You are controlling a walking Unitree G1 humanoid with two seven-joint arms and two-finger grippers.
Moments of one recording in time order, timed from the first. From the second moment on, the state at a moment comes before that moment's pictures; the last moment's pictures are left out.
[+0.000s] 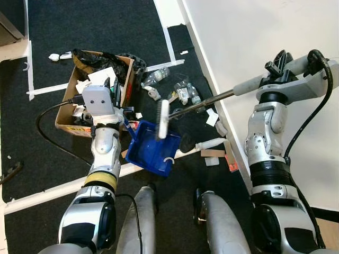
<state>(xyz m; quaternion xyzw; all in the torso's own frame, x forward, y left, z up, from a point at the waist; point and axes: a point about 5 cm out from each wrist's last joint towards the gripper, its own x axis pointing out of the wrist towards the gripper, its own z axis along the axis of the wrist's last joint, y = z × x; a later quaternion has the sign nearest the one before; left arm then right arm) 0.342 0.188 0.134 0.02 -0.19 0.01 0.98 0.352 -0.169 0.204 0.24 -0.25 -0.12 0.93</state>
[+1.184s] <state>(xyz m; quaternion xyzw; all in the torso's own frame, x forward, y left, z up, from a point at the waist) 0.335 0.187 0.129 0.02 -0.18 -0.01 0.98 0.345 -0.154 0.158 -0.15 -0.27 -0.04 0.95</state>
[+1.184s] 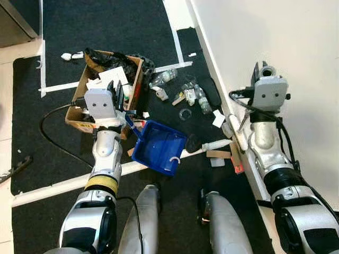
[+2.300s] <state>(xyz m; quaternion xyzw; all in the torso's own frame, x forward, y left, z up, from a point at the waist) 0.329 0.192 0.141 0.01 -0.20 0.00 0.98 0.328 -0.129 0.107 0.00 -0.17 -0.11 0.98</state>
